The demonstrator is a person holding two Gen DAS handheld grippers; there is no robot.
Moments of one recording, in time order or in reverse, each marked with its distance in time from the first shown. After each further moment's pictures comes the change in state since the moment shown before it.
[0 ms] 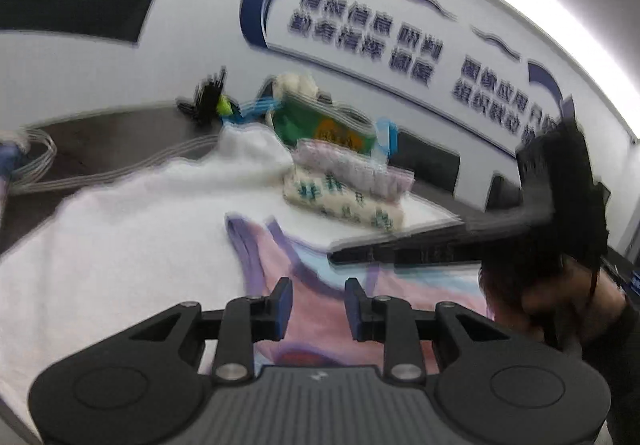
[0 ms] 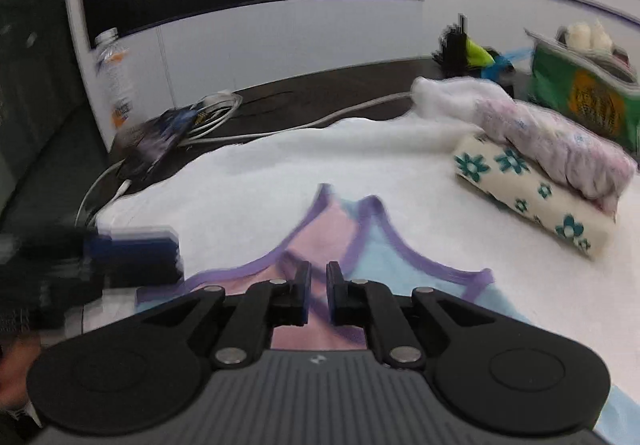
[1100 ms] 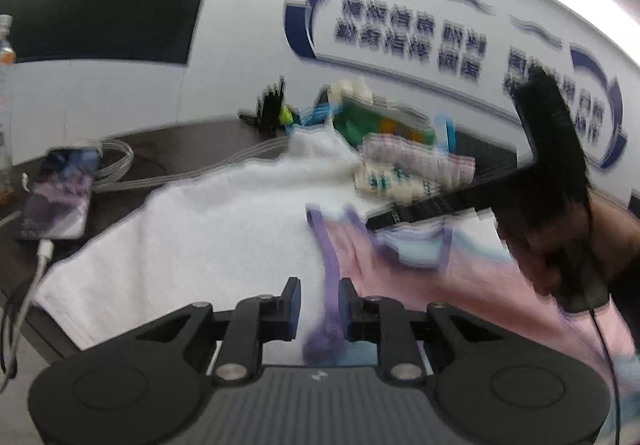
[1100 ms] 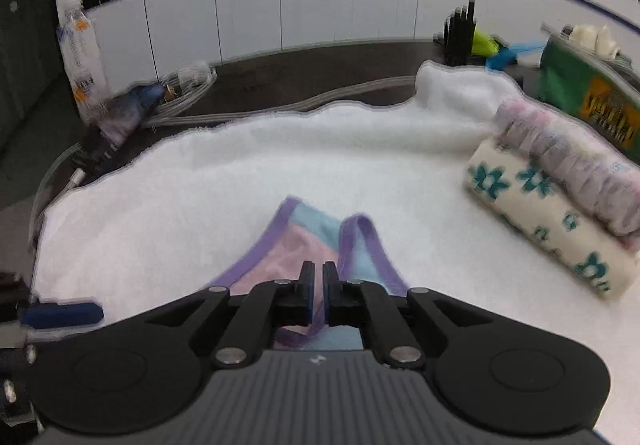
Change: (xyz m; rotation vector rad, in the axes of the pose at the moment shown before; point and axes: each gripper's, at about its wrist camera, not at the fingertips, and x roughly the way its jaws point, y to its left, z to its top) left arm -0.038 0.015 -0.023 0.035 -0.116 0.185; right arm 0.046 0.017 0.020 -0.111 0.053 -0.068
